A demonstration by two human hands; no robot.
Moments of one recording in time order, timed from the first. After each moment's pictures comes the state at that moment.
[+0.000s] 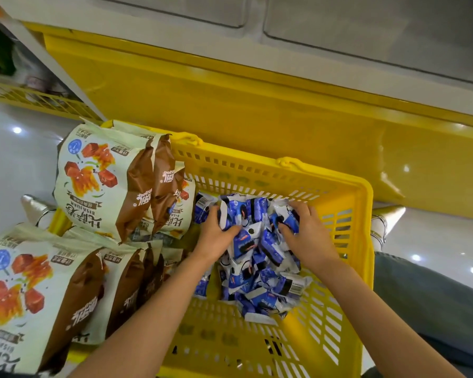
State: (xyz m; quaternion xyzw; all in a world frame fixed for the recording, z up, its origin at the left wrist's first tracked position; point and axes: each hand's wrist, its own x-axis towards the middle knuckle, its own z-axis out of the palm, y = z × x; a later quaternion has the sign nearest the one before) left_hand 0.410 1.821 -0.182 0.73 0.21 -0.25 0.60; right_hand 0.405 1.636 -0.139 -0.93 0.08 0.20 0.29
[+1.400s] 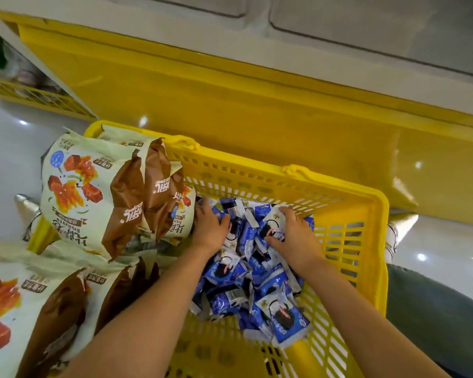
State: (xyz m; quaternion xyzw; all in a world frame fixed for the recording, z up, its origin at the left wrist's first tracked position) left_hand 0.440 1.827 -0.242 0.86 0.23 -0.26 0.37; right_hand 0.427 1.649 -0.171 -0.93 0.06 0.30 0.22
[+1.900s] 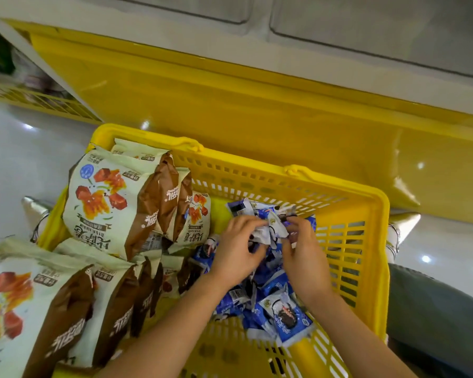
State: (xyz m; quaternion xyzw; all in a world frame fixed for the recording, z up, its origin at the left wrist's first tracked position) left_hand 0.399 1.796 -0.198 0.89 -0.06 -0.13 0.43; right_hand 0.386 1.654 -0.157 -0.93 0.10 0.12 0.34
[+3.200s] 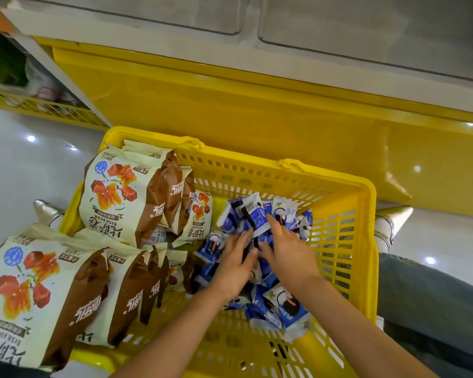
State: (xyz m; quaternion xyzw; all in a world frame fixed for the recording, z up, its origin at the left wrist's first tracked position) left_hand 0.356 1.799 -0.194 0.77 0.10 -0.32 0.55; right_hand 0.381 1.666 -0.153 -0.96 -0.04 0.24 0.12
